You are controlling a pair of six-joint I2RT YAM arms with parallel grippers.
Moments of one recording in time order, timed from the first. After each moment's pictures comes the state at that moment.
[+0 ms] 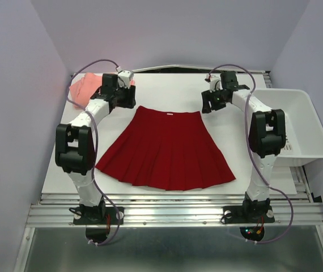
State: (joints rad) left arm -0.17 1.89 1.43 -0.24 0.24 0.04; right arm 0.14 2.11 1.67 -0.50 -0.37 -0.19
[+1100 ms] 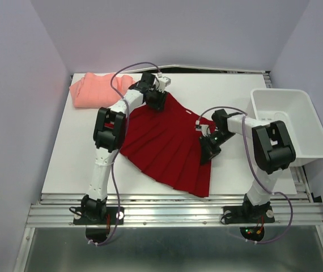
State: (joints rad) left arm -0.36 2.39 1.98 -0.51 0.32 0.17; right arm 0.23 1.89 1.16 -0.88 -0.67 -0.29
